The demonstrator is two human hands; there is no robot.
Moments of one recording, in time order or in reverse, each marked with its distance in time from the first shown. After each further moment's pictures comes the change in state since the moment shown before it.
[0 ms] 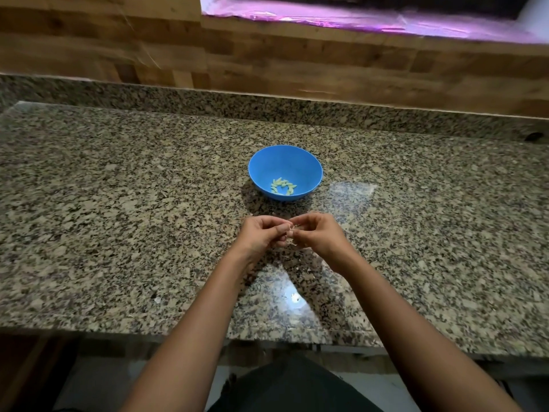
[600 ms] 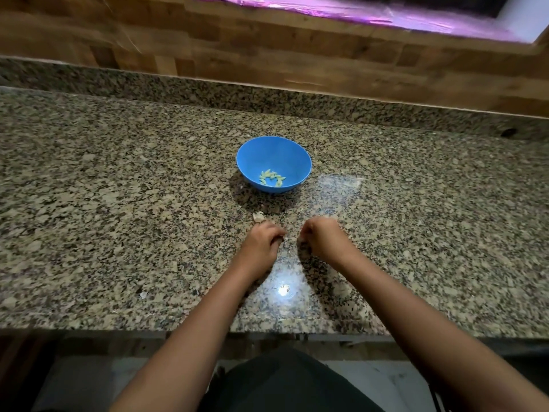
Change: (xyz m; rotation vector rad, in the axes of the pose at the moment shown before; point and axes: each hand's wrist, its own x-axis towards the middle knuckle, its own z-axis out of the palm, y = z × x) left_hand -0.002 -0.043 0.004 1.006 0.017 0.447; right_hand 0.007 0.032 -0.024 -0.867 0.098 -0.134
